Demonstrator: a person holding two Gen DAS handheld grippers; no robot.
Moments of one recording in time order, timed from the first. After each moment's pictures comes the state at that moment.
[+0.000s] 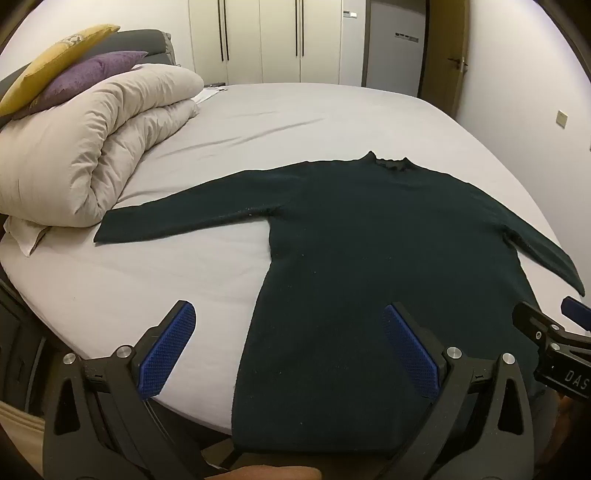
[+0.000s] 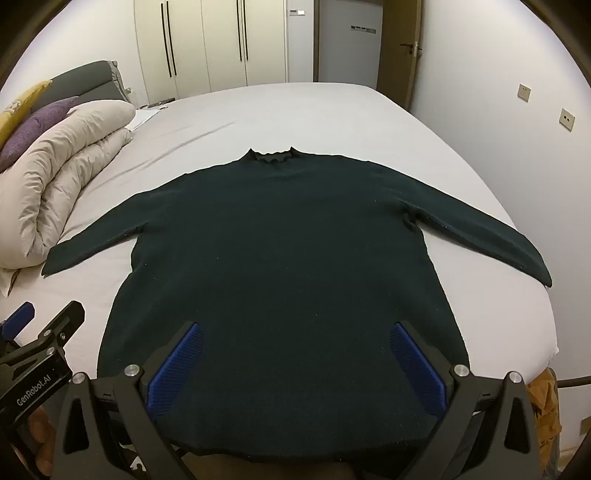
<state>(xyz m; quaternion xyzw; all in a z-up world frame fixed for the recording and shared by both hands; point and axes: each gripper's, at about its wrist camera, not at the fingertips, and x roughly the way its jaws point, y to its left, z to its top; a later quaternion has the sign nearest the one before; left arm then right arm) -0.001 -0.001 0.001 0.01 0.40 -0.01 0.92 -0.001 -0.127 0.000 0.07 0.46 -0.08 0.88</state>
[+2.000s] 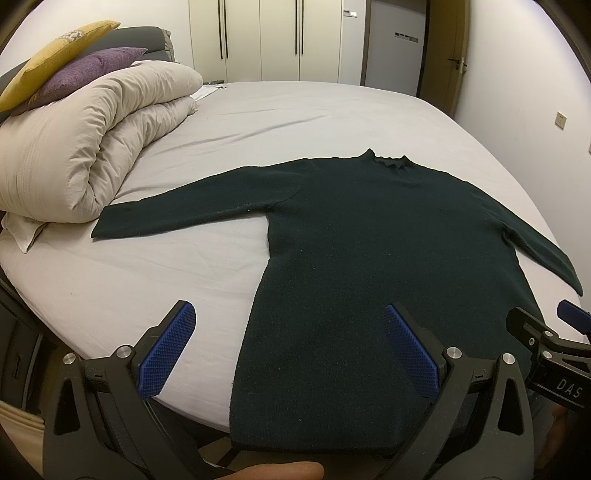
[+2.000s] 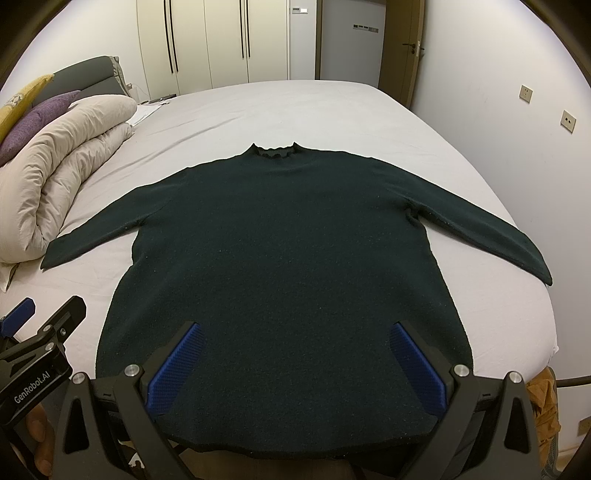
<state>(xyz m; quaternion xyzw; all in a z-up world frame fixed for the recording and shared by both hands) 0.000 0.004 -0.006 0.00 0.40 -0.01 0.92 -0.003 -0.120 -0.004 0.06 0.46 -0.08 0.88</state>
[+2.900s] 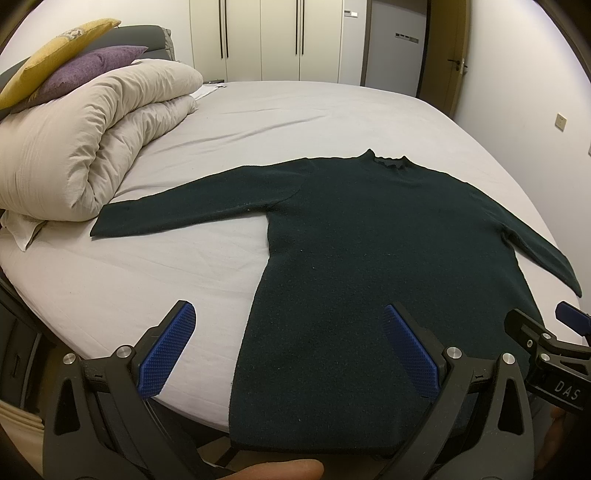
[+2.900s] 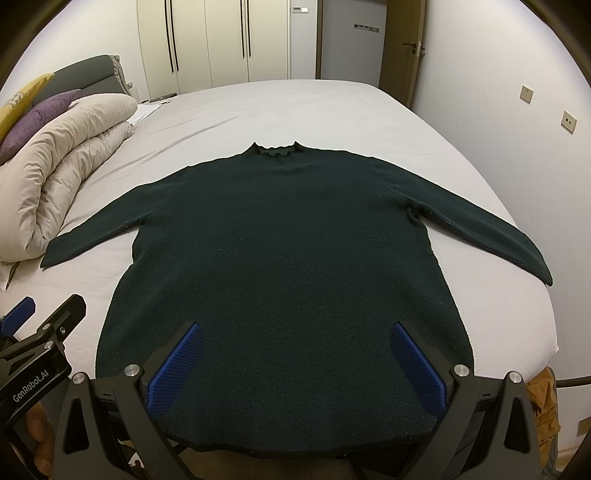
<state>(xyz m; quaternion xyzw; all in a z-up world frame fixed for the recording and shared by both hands) -0.001 0.003 -0.008 0.00 0.40 -0.01 0.92 -0.004 -0.118 -0.004 0.06 0.46 -0.08 0.88</state>
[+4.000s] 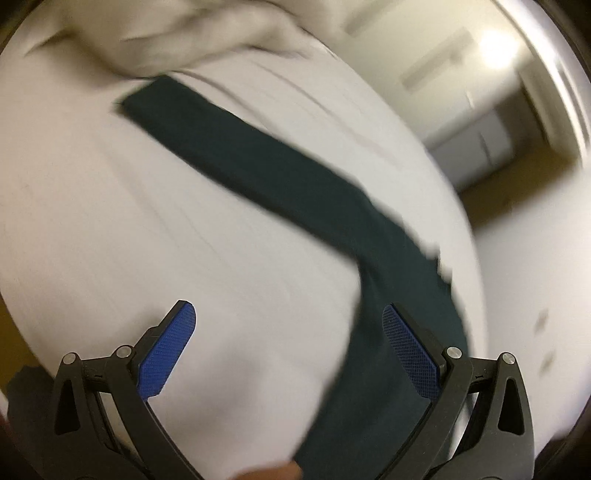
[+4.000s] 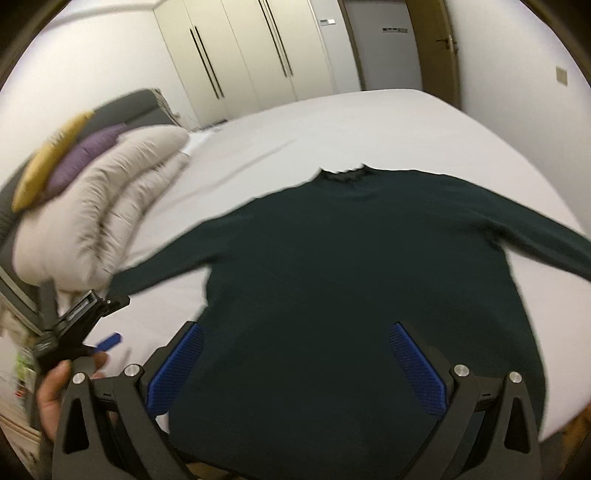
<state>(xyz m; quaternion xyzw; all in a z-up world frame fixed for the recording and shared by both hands) 0.093 0.227 -0.092 -0.40 0.40 0.04 0.82 0.037 -0.099 0.002 0.16 0.41 0.04 0.90</state>
